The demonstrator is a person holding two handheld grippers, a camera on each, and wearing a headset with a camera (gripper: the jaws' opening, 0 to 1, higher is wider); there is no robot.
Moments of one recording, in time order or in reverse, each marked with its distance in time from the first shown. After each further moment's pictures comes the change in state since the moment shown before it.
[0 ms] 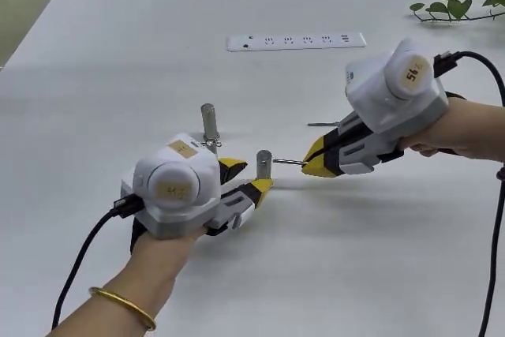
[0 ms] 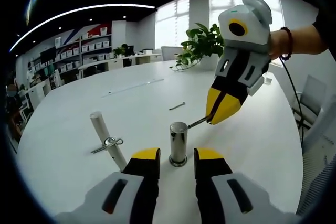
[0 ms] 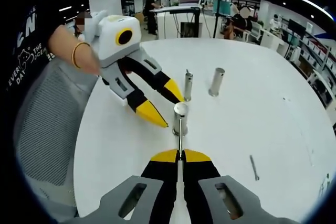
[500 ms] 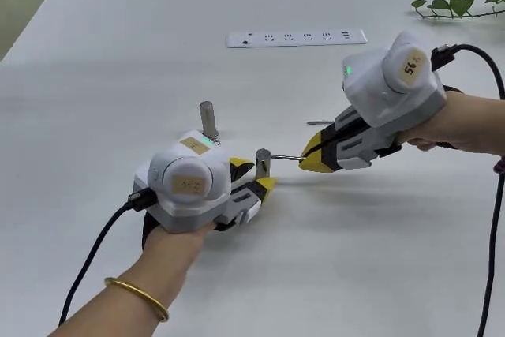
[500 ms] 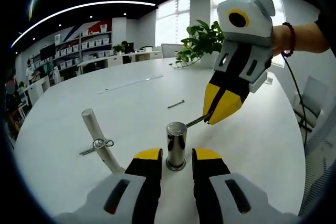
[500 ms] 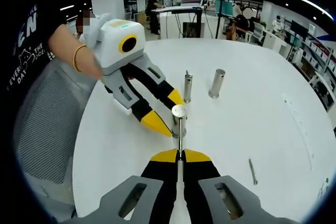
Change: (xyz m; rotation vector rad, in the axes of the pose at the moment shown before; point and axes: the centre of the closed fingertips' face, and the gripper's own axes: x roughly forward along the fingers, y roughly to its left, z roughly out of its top) left arm 0.013 -0.003 -0.002 -0.020 0.012 -0.006; right arm 0.003 -0.003 0.003 -0.017 -0.001 0.020
